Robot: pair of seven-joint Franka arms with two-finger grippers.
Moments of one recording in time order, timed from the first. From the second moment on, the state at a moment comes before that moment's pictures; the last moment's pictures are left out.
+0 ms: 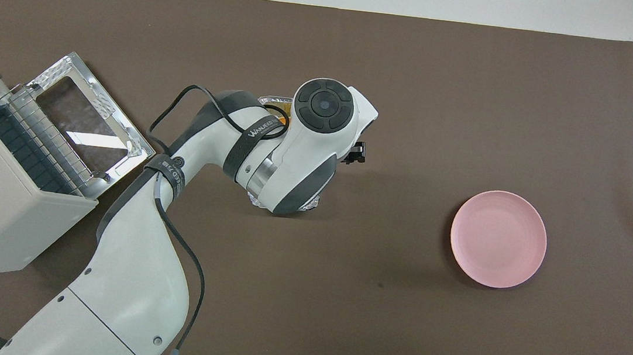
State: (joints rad) left arm -0.64 0.59 -0.08 -1.43 0.02 2.05 -0.69; right arm -0.07 -0.06 -0.03 -1.58 -0.03 1.41 -0.16
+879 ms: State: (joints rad) left arm -0.65 0.64 -0.07 -1.45 0.02 2.08 -0.78; right arm -0.07 -0.06 -0.03 -1.58 -0.03 1.41 -0.16
